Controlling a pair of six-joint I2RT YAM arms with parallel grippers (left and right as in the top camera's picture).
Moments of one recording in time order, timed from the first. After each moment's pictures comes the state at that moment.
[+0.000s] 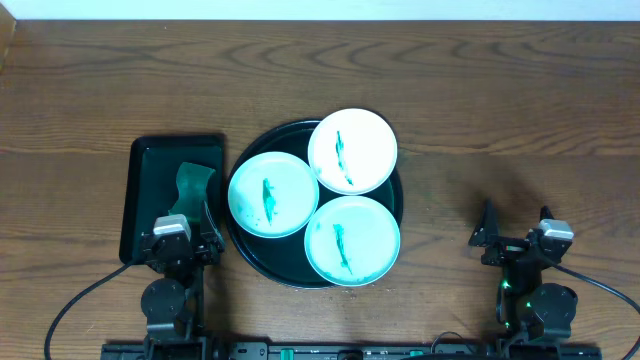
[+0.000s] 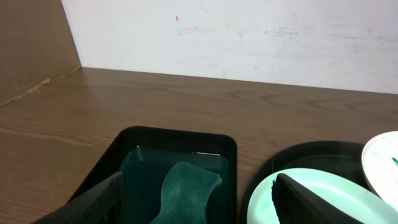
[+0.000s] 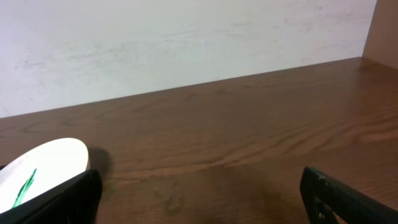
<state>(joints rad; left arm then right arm) 0.04 0.01 0.04 -0.14 -0.11 -0.04 -0.04 0.01 0.01 -0.07 0.03 0.18</state>
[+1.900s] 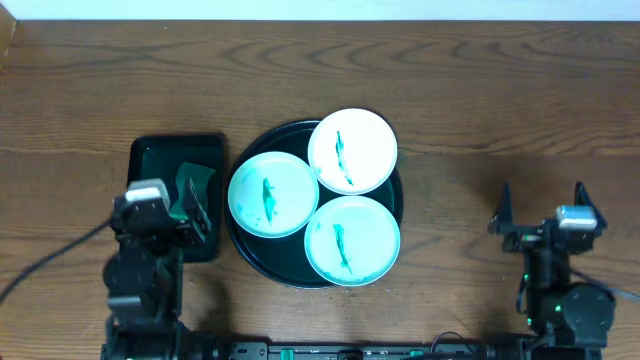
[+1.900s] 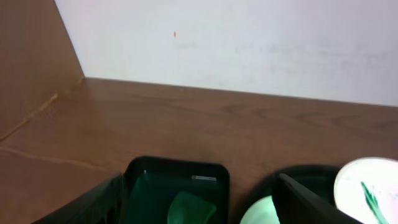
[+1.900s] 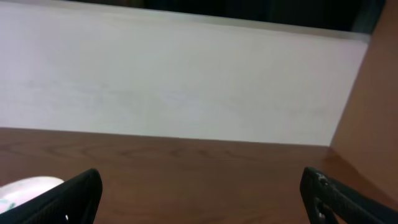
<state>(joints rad) 0.04 0.41 0.53 -0.33 -0.10 -0.04 -0.04 0.24 0.31 0.00 0.01 -0.07</state>
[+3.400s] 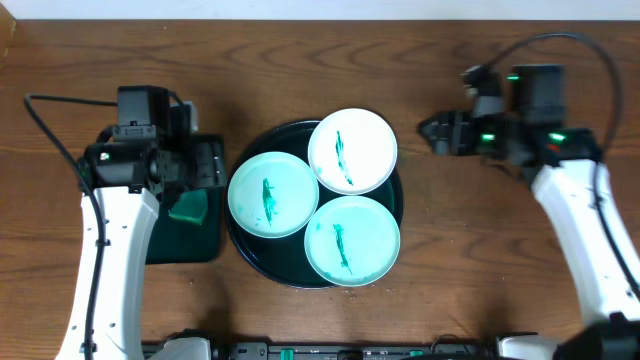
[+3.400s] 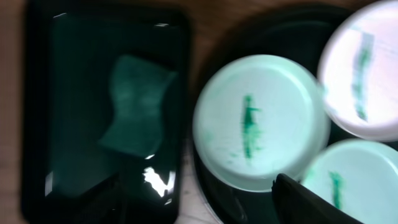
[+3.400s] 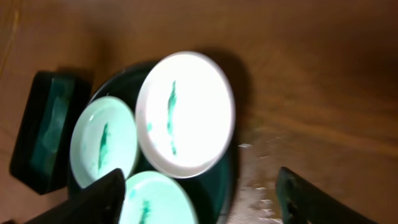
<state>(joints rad) 0.05 1.34 1.28 -1.11 0.08 -0.11 0.11 1.50 1.25 -0.69 -0.48 0.17</state>
